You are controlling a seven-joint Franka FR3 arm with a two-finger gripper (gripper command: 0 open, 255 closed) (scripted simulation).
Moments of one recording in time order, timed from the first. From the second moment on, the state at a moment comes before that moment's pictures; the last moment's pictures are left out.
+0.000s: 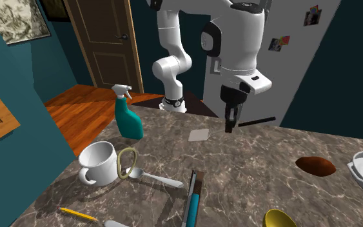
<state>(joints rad) 0.31 -0.12 -0.35 -2.16 0.01 2.09 -0.92</state>
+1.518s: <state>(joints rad) 0.54 0.19 -0.11 -1.81 0.06 2.06 -0.46</state>
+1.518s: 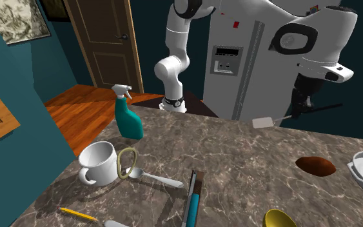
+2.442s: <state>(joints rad) 0.54 0.26 -0.11 -1.90 0.07 2.22 -0.47</state>
